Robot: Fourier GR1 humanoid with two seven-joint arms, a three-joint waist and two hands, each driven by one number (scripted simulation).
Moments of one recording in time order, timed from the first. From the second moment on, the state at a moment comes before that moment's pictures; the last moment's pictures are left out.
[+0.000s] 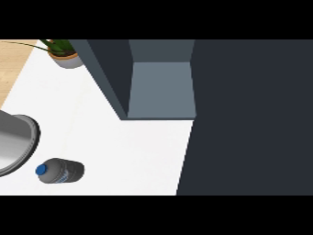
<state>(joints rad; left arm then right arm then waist) 0.32 0.37 0.46 -1.90 0.76 -0.87 0.17 0.19 -0.07 0.46 -2.48 0.08 -0.05 0.33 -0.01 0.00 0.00</state>
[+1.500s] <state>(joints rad) -0.03 0.27 0.34 -1.03 -0.12 -0.76 -0.46 0.12 -0.13 0.53 -2.47 0.10 -0.18 0.38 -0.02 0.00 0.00</state>
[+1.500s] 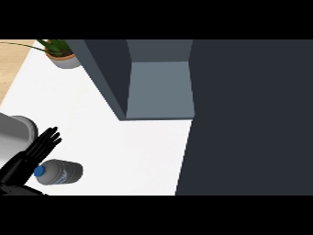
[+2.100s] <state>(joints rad) -0.15 0.27 0.26 -0.72 -0.18 -0.59 -0.69 0.10 -0.17 0.54 -2.48 0.10 -0.21 0.38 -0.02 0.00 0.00</state>
